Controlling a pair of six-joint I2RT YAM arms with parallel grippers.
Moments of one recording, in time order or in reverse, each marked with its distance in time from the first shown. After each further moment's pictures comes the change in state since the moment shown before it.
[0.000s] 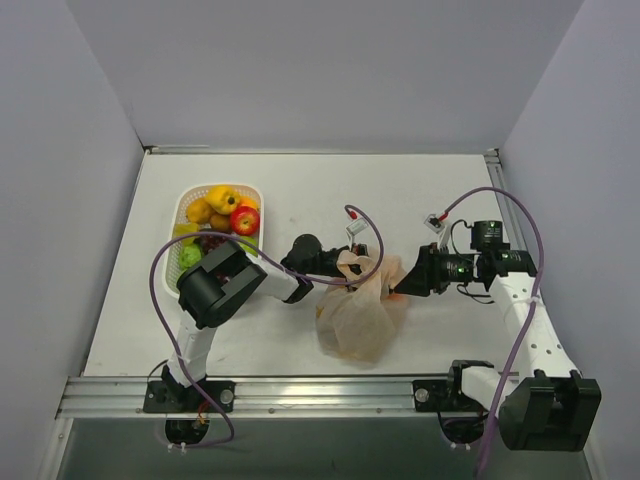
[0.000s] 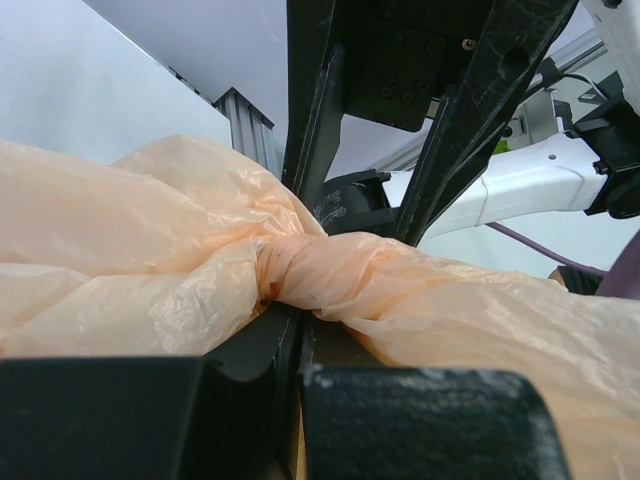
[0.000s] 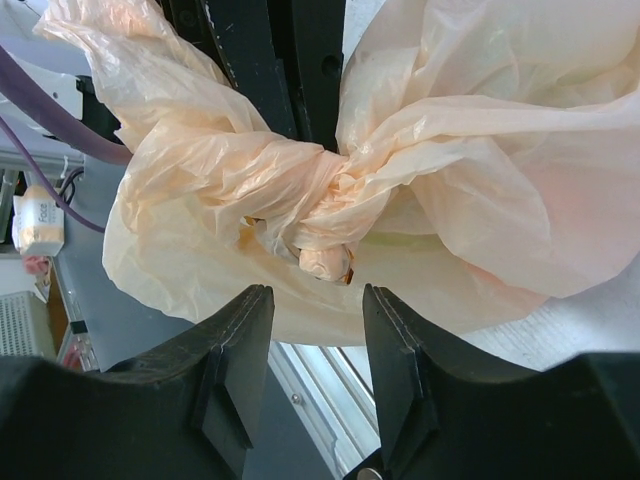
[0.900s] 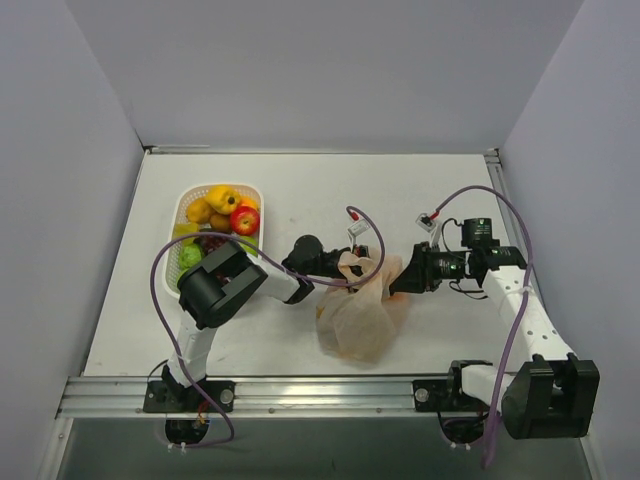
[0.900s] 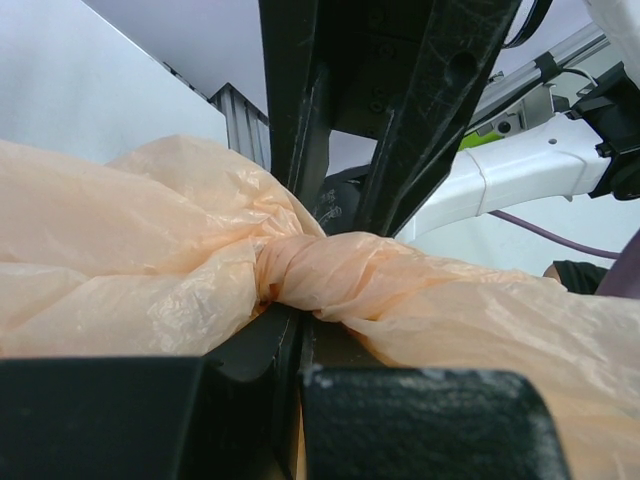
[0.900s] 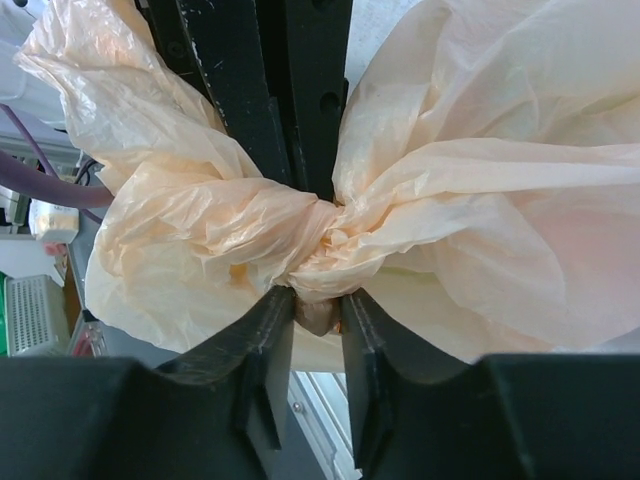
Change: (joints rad) left arm -0.010 0.000 0.000 0.000 0.000 0.000; right arm 0.048 0.066 -0.019 0.087 -0.027 0.033
